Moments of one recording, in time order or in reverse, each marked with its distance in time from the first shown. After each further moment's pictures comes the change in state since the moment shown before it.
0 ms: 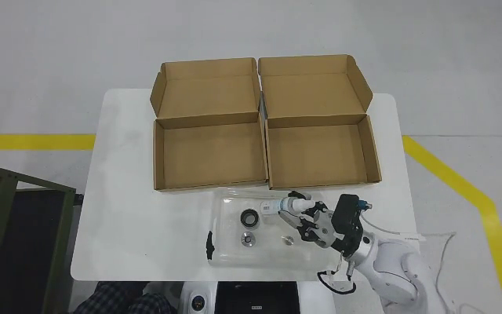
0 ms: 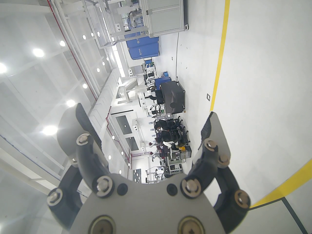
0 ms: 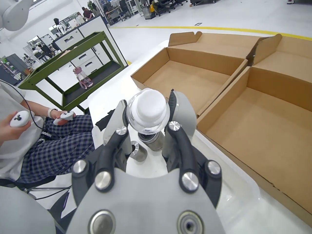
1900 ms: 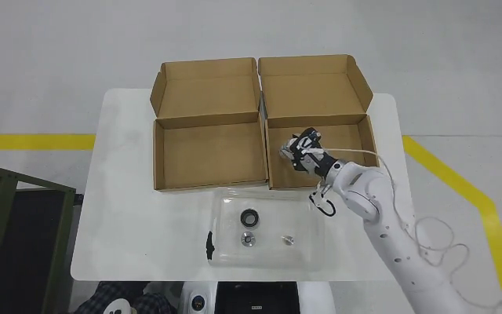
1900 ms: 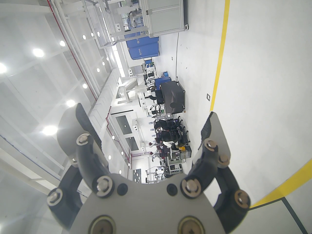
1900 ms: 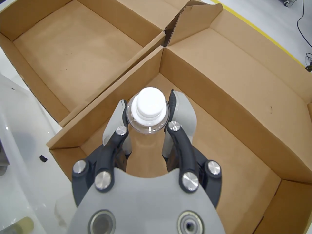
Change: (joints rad) left arm 0.000 0.000 0.000 0.000 0.000 0.000 0.000; right arm 0.626 -0.042 -0.259 0.463 -0.351 0.221 0.227
